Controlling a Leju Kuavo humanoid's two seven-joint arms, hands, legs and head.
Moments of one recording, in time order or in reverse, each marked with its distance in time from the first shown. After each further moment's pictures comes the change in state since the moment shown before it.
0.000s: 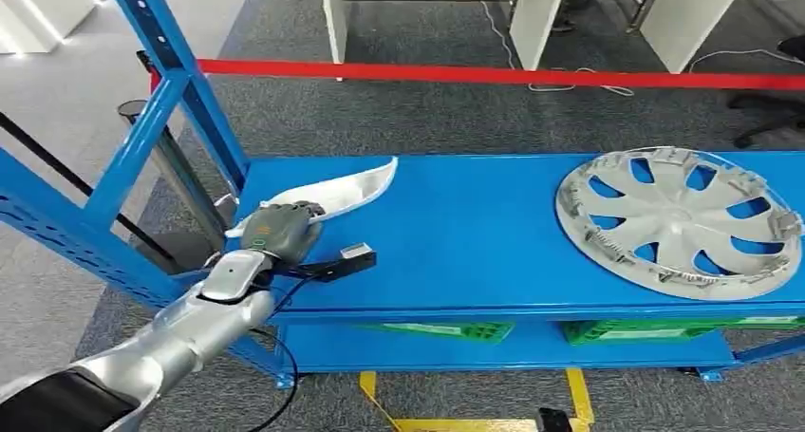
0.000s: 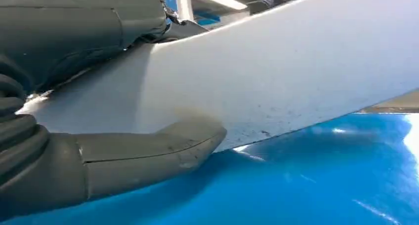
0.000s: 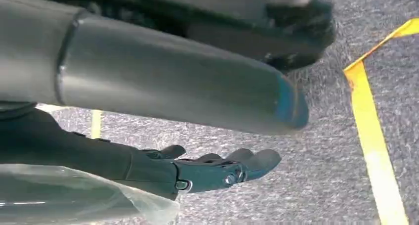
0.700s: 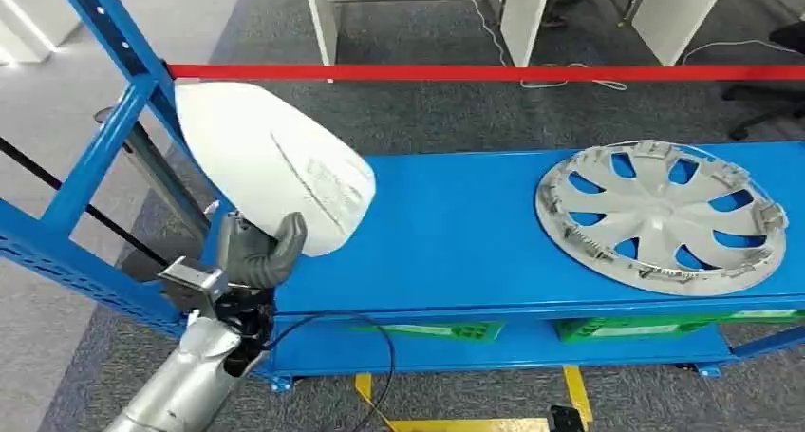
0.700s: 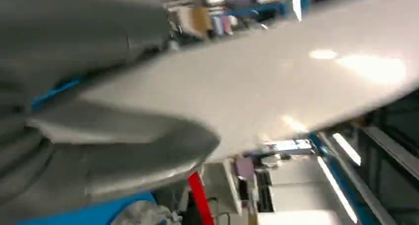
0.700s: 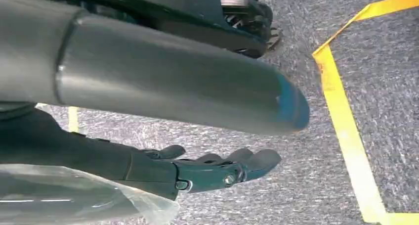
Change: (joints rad) left arm 0.425 -0.068 0.219 -0.866 1.084 -0.338 -0.703; right arm -0.001 0.000 -0.029 0.000 -0.012 -0.043 -0.074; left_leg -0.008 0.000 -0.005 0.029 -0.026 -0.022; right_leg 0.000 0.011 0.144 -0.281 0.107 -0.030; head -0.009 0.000
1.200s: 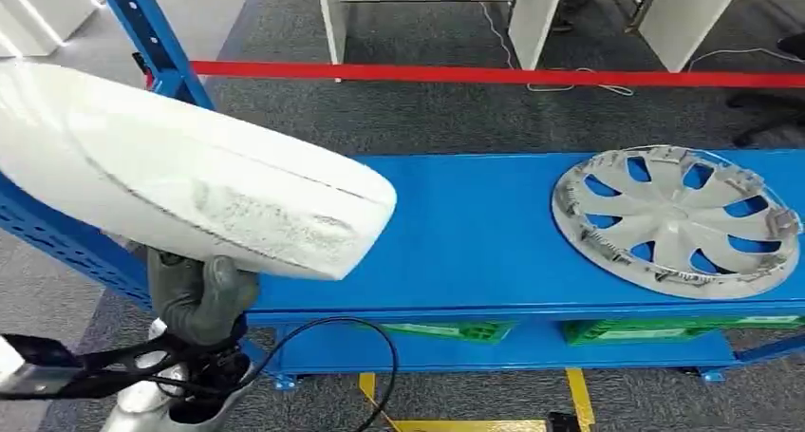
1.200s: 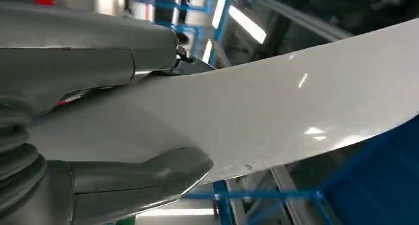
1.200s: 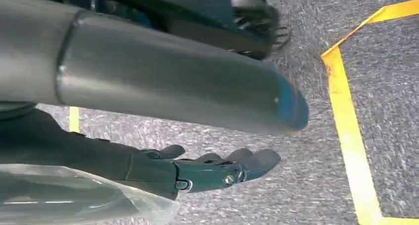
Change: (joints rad) left arm 0.170 -0.032 -0.025 -0.441 0.099 -0.372 0.000; right arm 0.015 -0.010 -0.007 0.000 0.055 0.014 -0.024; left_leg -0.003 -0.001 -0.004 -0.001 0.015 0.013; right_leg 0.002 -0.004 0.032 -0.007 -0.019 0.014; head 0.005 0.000
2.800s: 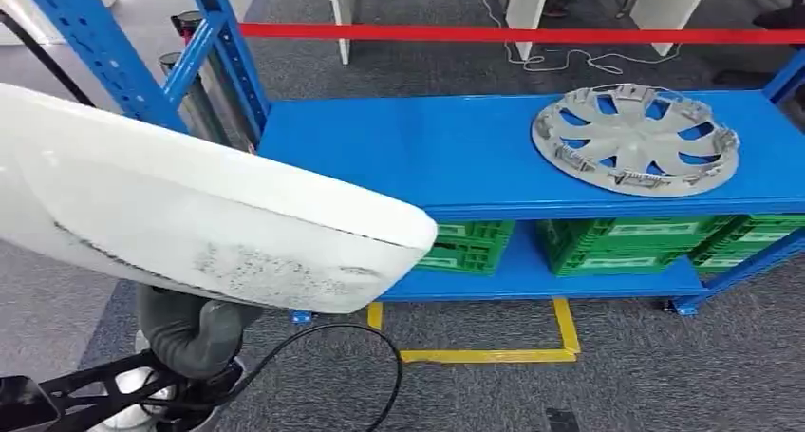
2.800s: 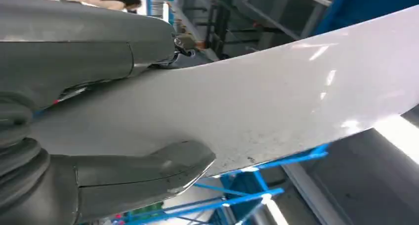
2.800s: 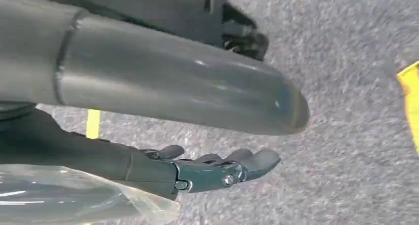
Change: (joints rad) left arm -0.028 0.046 -0.067 -0.082 -0.037 -0.055 0.003; right arm 0.001 0.001 -0.010 0.002 -0.020 0.148 -0.108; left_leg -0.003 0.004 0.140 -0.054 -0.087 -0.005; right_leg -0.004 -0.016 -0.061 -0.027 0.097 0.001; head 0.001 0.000
